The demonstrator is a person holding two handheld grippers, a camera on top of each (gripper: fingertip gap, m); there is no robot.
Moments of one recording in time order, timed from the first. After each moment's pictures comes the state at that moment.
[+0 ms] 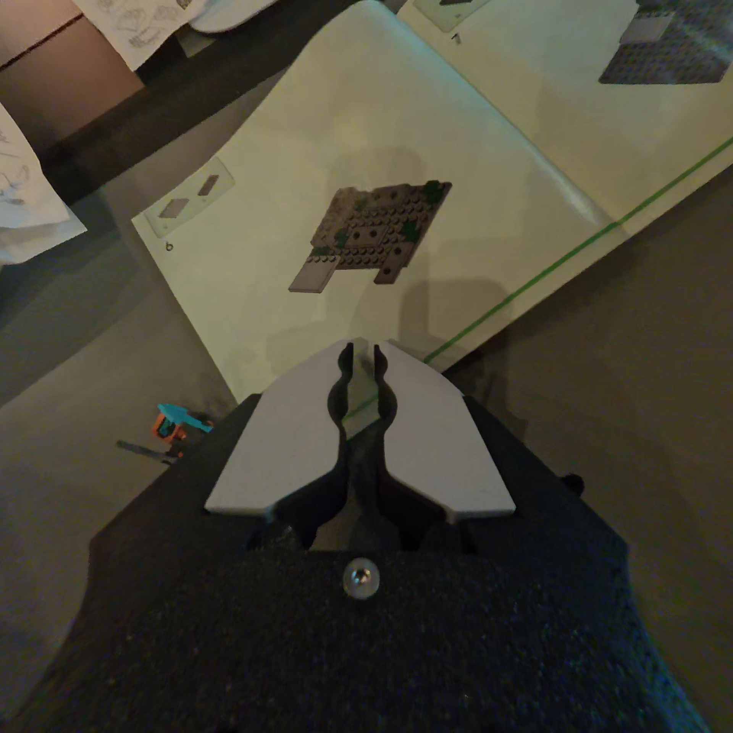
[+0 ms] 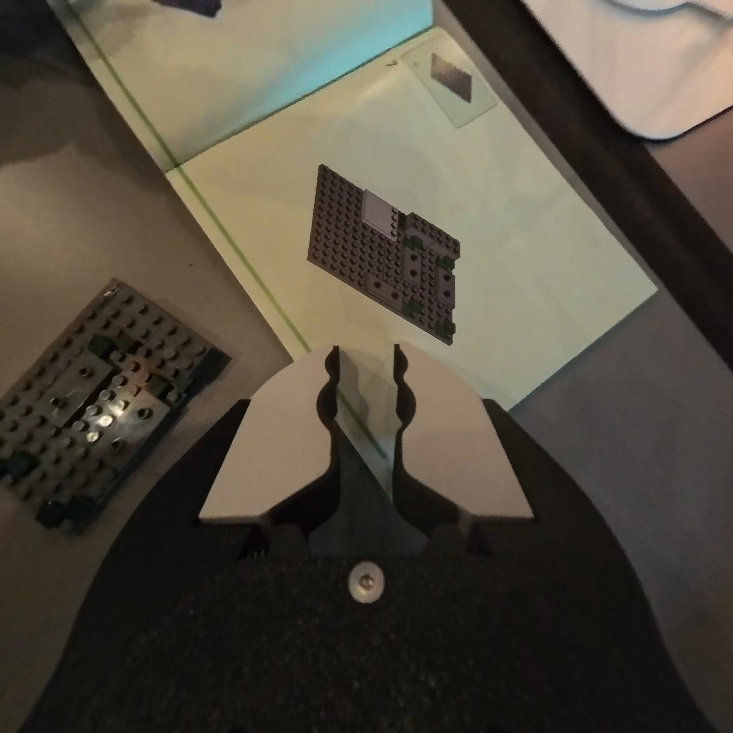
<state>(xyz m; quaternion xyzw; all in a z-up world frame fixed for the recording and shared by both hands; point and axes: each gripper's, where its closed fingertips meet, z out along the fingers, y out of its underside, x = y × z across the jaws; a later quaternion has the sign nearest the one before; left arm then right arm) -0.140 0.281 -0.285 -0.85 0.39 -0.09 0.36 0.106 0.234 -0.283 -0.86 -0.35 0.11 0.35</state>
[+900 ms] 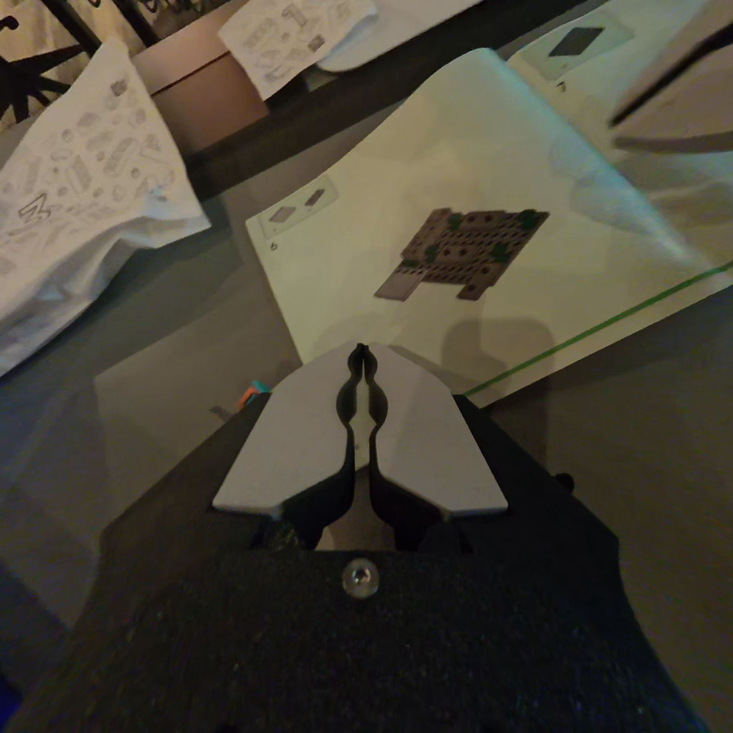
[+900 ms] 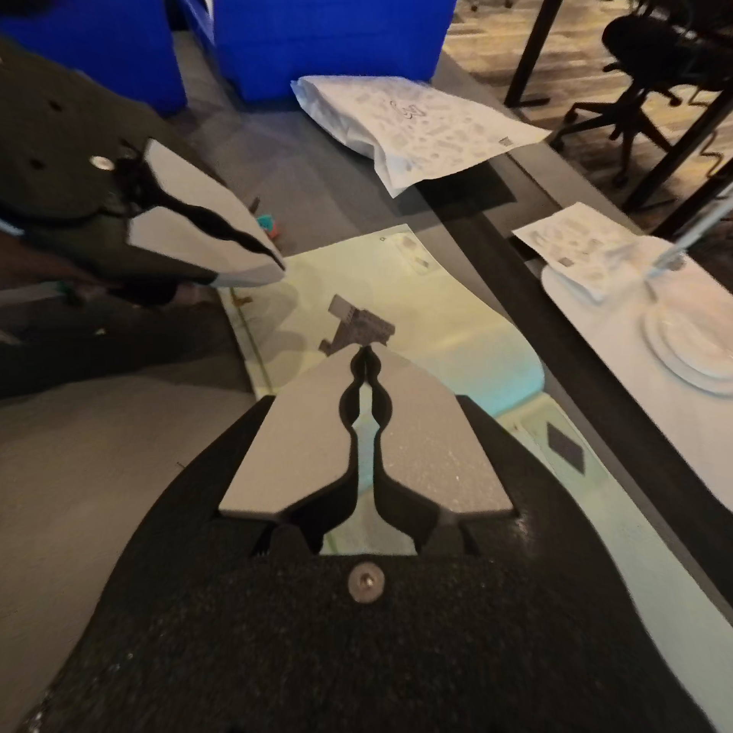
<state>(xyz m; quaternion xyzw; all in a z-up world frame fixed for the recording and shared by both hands) -0.168 0.304 -0.269 -0.85 0.32 -0.04 0.41 -0.075 0.297 -0.223 -0.77 -0.40 0.19 0.47</state>
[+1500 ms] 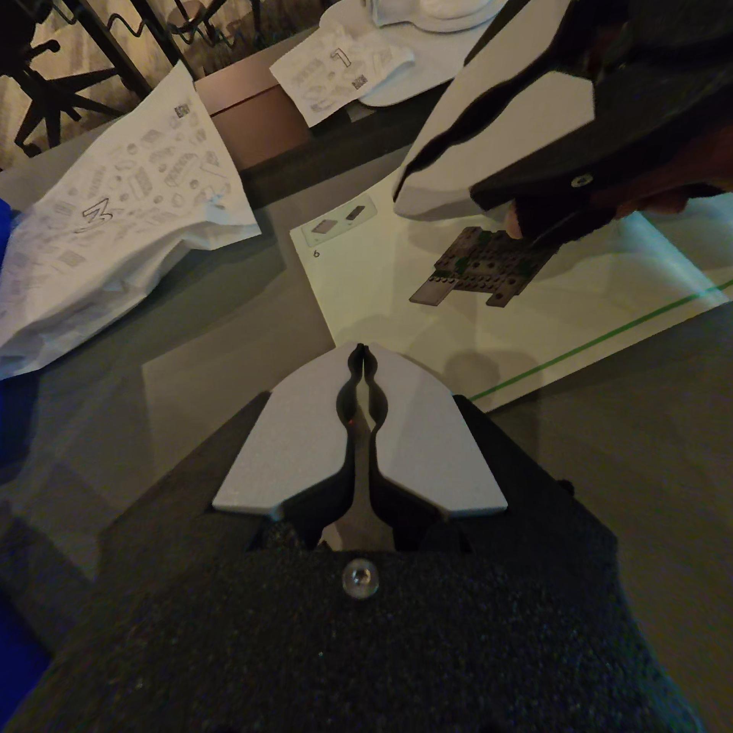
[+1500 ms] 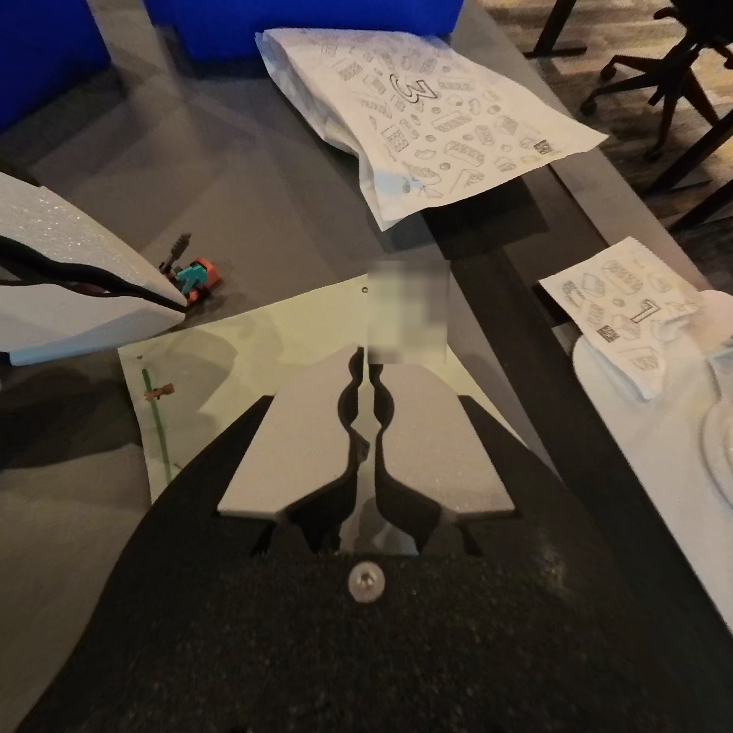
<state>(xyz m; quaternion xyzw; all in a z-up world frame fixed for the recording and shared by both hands) -0.187 0.307 -0.249 -0.85 0.30 -0.05 0.44 -0.133 0.365 -0.249 -0.78 -0.43 0.16 0.42</state>
